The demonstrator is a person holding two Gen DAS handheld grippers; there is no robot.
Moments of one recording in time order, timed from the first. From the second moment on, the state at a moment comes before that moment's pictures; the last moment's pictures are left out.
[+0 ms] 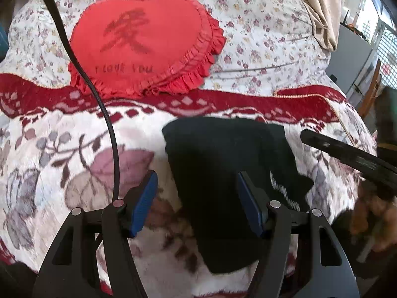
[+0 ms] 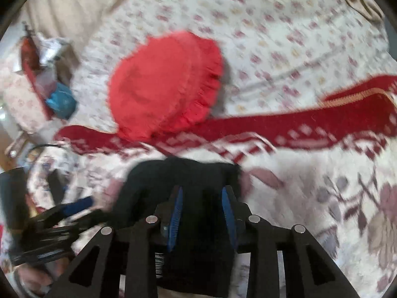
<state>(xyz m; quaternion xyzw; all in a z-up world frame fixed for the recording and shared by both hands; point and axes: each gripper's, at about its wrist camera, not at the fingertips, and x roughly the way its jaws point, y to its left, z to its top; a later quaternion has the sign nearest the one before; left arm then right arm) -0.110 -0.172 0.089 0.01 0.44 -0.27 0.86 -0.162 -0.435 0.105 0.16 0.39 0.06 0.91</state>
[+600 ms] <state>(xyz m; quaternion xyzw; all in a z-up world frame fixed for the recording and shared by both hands) -0.062 -0.222 0.052 0.03 0.48 -0.24 0.84 -0.089 -0.412 0.044 0.14 0.45 0.07 0.88</state>
